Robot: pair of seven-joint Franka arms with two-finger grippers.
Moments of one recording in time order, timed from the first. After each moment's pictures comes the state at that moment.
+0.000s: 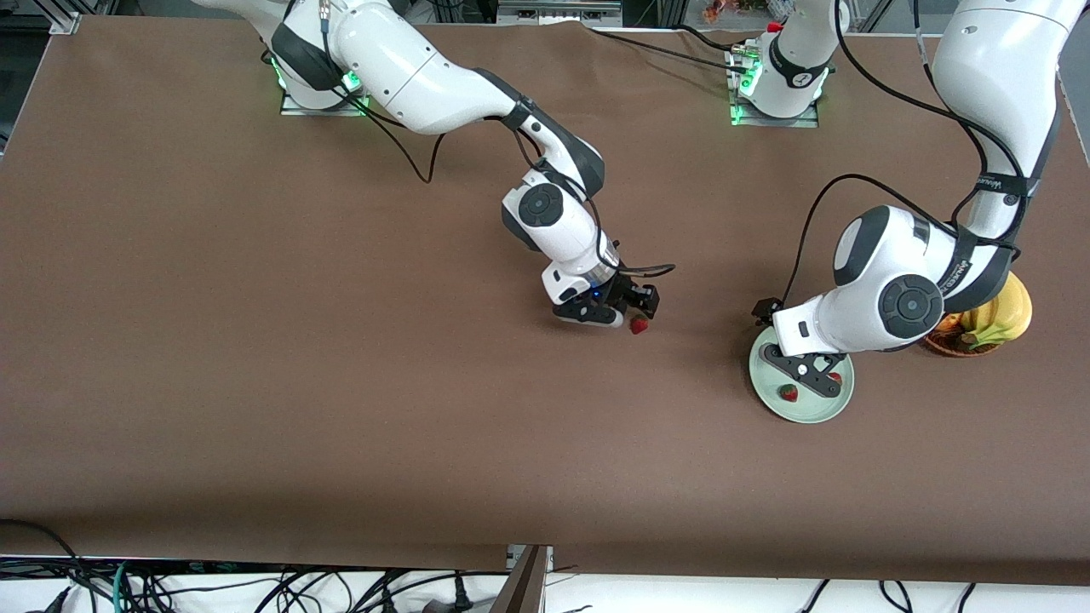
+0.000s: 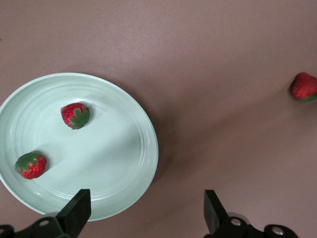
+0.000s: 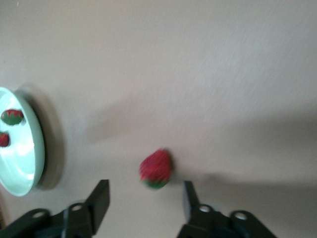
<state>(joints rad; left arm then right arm) 0.28 0.57 -0.52 -1.69 0.25 2.00 0.22 0.72 1.09 0.20 -1.07 0.09 2.63 1.03</state>
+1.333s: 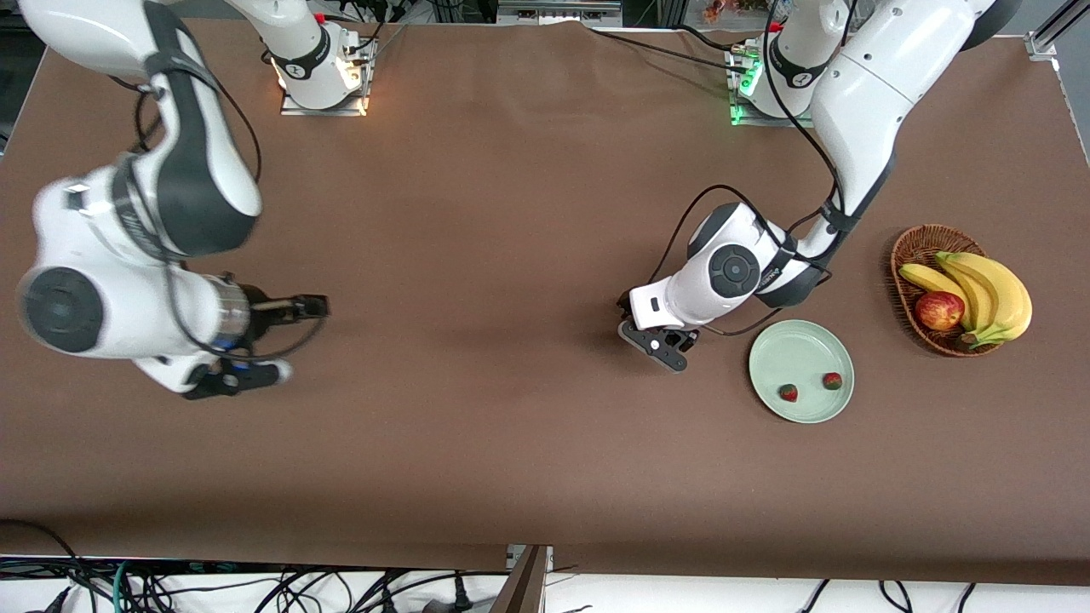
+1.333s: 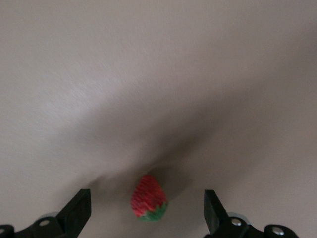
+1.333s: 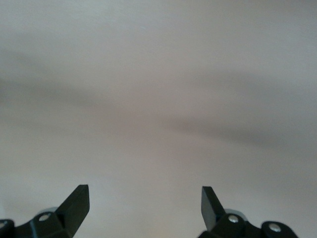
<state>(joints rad) -0.01 0.73 -0.51 -1.78 0.20 2.43 -0.03 0.07 0.62 0.19 -1.04 -0.02 1.39 0.06</state>
